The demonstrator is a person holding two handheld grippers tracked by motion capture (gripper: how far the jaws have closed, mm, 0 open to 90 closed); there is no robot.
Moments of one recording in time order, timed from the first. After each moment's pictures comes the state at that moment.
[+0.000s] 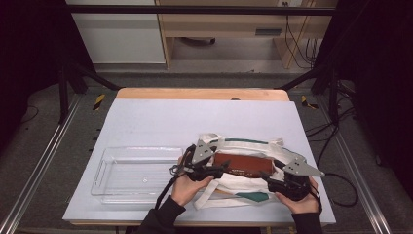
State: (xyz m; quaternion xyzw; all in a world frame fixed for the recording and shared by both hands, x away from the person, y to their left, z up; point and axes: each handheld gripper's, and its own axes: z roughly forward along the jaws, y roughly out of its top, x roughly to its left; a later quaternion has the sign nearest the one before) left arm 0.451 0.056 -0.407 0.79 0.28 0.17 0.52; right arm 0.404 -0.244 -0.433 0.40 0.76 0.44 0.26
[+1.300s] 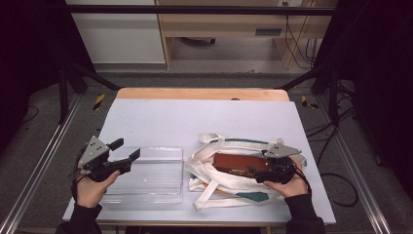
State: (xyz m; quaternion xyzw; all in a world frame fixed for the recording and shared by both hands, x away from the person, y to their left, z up) left arm 0.433 0.289 -0.387 0.71 0.40 0.28 0.51; right arm 0.451 -0.220 -0.430 0.35 0.82 0.39 0.21
